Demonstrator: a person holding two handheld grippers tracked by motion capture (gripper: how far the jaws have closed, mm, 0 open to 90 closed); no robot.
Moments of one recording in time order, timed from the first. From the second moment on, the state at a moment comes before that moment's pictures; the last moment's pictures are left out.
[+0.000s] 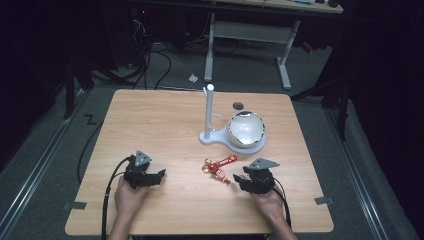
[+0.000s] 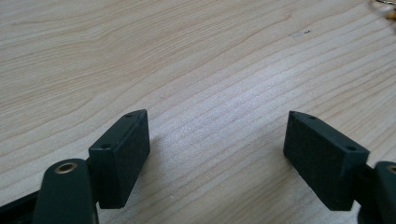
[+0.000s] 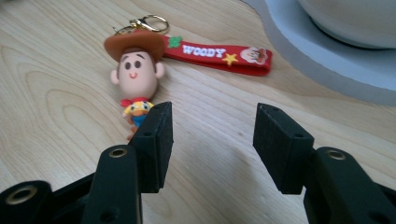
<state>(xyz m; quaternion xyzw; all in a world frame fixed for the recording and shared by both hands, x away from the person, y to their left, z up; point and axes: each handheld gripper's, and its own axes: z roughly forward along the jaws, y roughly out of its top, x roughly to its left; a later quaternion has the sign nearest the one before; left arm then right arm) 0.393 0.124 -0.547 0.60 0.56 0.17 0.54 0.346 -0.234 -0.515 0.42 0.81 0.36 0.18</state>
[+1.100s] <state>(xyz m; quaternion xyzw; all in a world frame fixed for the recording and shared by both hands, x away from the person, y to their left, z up) 0.393 0.124 -0.547 0.60 0.56 0.18 0.54 0.368 -0.173 -0.527 0.37 0.85 0.36 0.15</state>
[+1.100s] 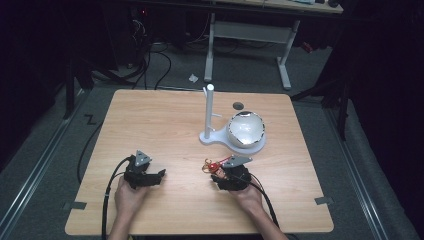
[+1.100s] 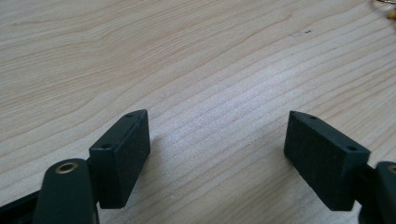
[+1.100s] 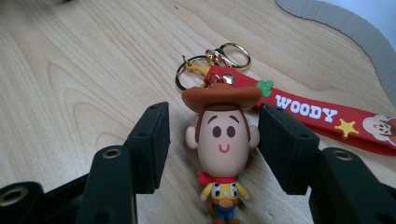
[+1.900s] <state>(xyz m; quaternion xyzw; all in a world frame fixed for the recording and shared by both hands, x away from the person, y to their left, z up) 0.393 0.124 -0.547 0.60 0.56 0.18 0.54 0.361 -0.185 -0.511 0.36 0.83 0.39 0.16</state>
